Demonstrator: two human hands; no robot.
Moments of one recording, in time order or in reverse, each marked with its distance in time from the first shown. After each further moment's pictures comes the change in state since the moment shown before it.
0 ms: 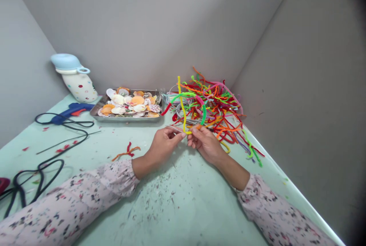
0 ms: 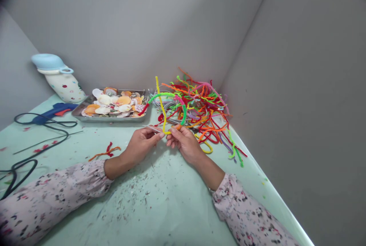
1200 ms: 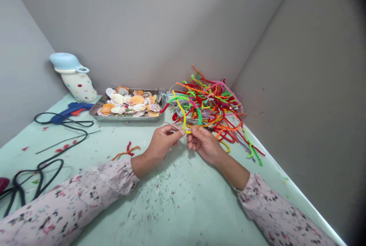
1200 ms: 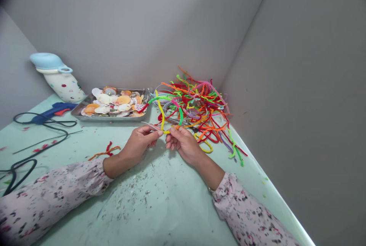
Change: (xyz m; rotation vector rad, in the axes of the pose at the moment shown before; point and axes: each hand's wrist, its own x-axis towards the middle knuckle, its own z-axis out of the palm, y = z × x) left_hand 0.000 0.012 0.000 -0.210 0.030 -0.130; right_hand 0.002 0.001 0.002 0.058 -0.048 0.094
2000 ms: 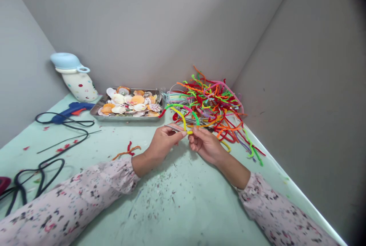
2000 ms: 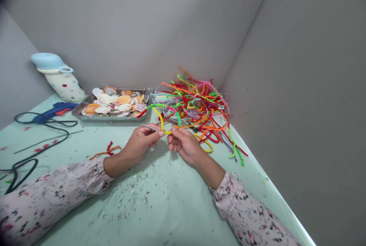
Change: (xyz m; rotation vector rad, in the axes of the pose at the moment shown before) left_hand 0.001 -0.001 -0.001 -0.002 -0.075 0.068; right_hand -0.002 -0.003 0.000 0.063 0.000 0.067
